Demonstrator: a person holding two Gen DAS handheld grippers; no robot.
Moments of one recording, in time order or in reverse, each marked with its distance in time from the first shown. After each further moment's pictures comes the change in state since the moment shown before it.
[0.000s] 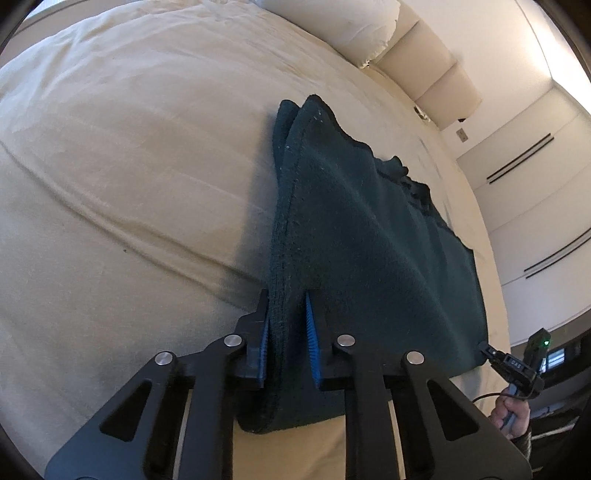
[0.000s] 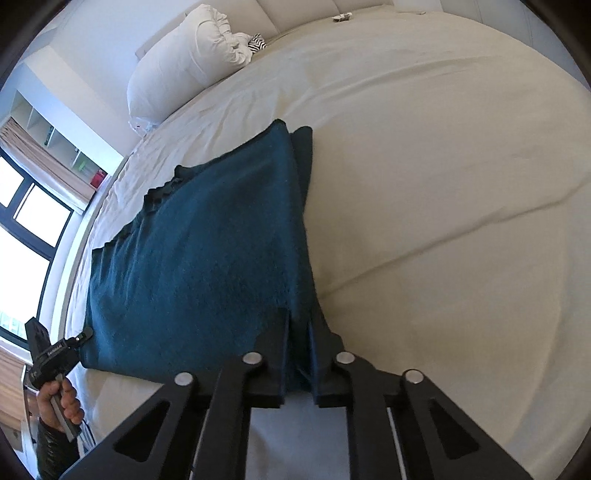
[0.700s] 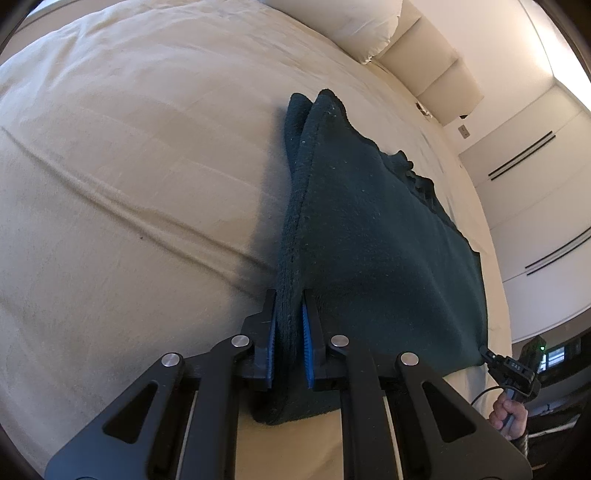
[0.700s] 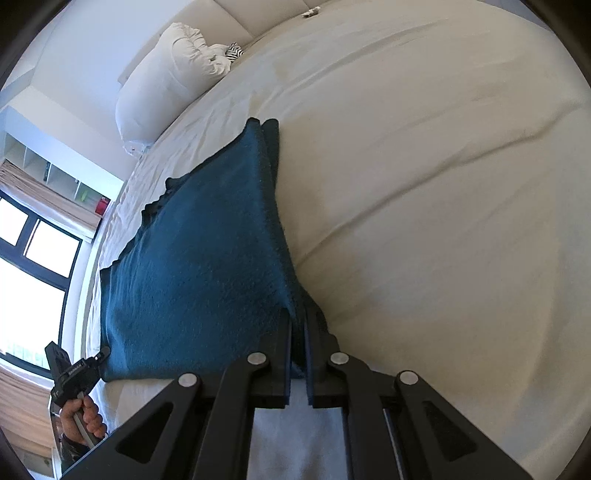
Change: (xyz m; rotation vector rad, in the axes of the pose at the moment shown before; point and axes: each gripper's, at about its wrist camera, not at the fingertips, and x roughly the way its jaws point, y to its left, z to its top) left arm 0.013 -0.003 0.009 -0.013 0.014 0.003; right arm 0.001 -0.031 -0.017 0.158 0.009 0.088
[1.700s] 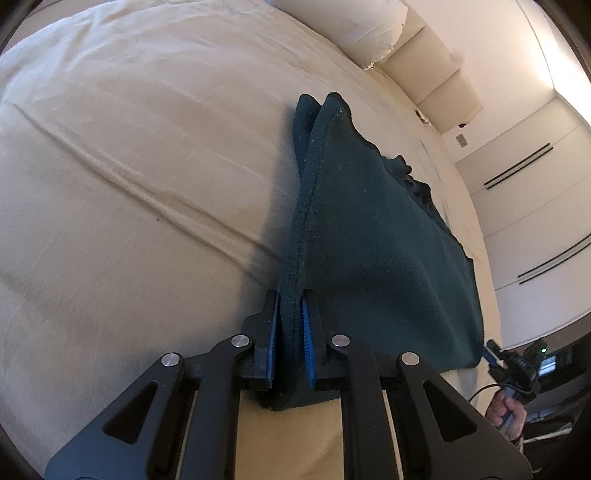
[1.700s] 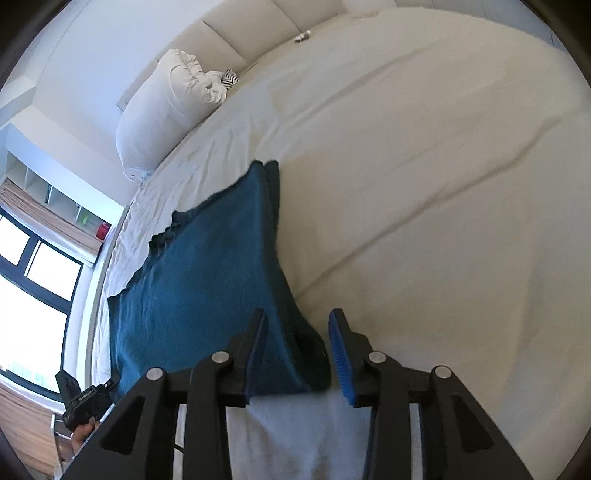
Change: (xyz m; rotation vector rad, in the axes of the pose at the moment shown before) left arm -0.007 0.011 -0.006 -0.035 -0.009 -0.026; right arm -0.027 0.015 0.012 -0.008 -0.114 -0.027
